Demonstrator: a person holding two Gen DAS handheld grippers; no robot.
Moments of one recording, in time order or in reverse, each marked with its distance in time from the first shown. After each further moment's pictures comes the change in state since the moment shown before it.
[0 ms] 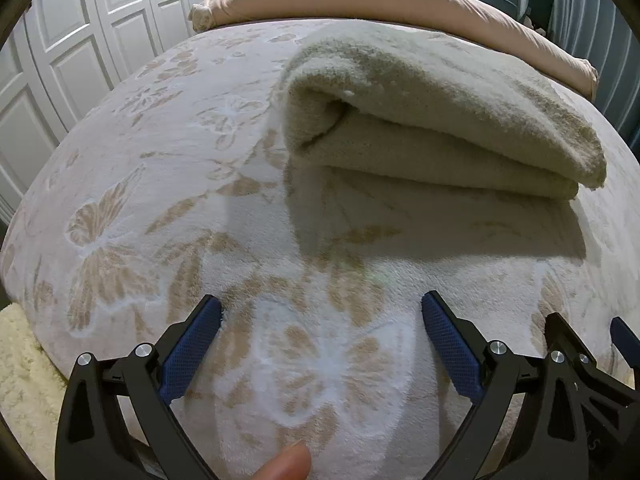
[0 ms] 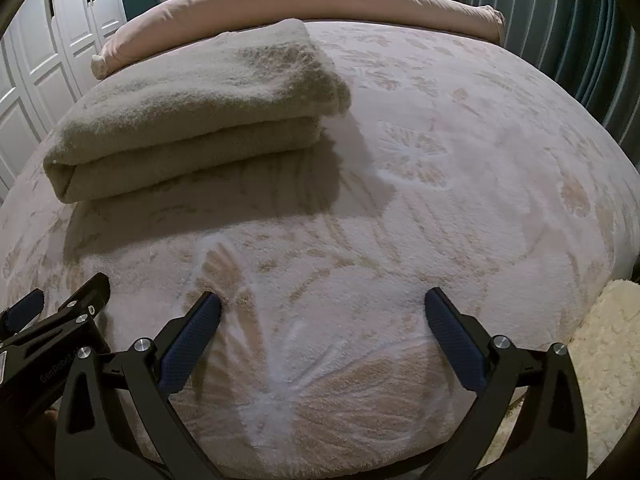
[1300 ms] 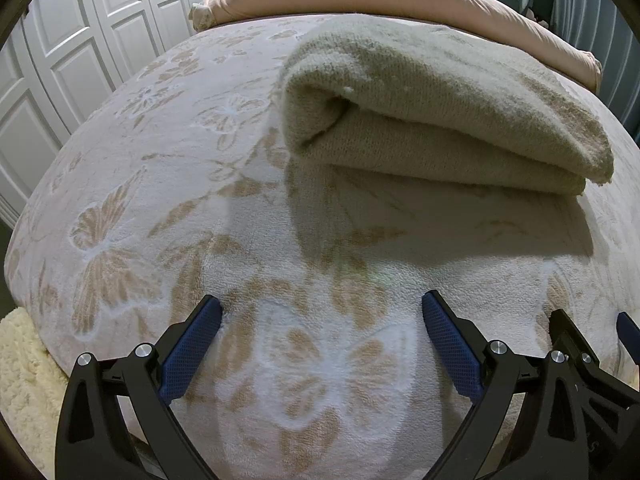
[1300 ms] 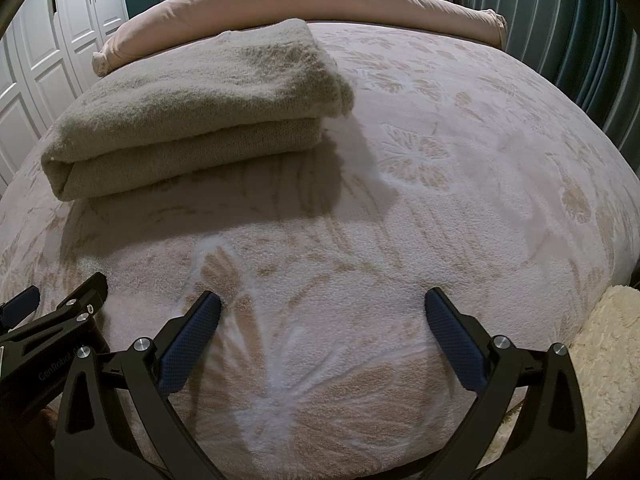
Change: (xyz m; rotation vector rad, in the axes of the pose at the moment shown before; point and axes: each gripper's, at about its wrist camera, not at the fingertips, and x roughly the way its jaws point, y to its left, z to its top) left arm 0.002 -0.004 0.003 0.004 0.012 0.025; right arm 0.003 0.001 0.003 -0.014 -0.003 -0.006
